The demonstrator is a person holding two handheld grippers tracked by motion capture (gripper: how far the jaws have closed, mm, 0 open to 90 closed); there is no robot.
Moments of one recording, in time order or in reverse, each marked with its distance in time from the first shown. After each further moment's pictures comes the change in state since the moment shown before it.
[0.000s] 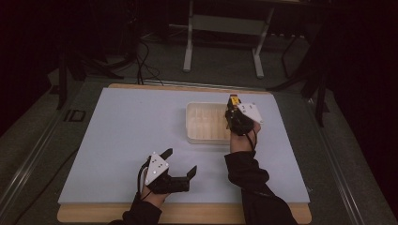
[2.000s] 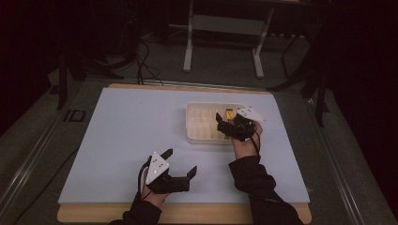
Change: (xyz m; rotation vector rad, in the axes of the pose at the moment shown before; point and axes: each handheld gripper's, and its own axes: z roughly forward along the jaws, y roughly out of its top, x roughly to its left) left arm 0.001 -0.002 0.002 0.014 0.001 0.008; right arm -0.017 -0.016 -0.001 0.151 0.266 -0.043
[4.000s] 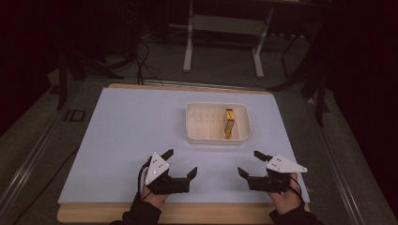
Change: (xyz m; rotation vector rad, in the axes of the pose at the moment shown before) left arm -0.001 0.001 -0.002 0.001 -0.021 -0.004; right arm -0.029 -0.066 -0.145 0.100 0.319 -0.212
